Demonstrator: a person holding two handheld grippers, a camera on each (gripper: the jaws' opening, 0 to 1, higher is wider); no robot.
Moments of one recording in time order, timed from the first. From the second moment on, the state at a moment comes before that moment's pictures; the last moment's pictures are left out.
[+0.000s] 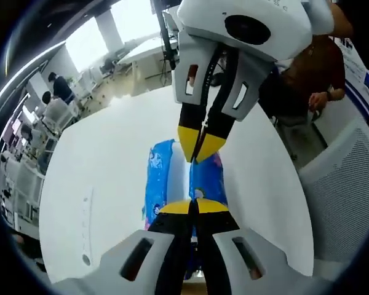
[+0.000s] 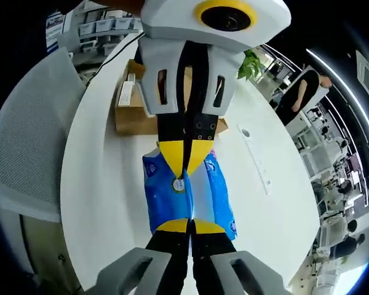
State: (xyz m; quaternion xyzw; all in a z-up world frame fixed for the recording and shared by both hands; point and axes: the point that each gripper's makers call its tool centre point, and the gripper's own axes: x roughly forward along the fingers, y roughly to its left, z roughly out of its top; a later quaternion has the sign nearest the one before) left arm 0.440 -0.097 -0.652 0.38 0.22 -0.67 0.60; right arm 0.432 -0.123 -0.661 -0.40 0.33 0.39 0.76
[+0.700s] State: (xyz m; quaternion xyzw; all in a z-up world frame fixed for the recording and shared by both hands) left arm 0.465 -0.132 -0.679 0.35 0.23 -0.67 0.61; right arm 0.457 -0.159 -0.690 -0.42 0.36 0.38 0.74
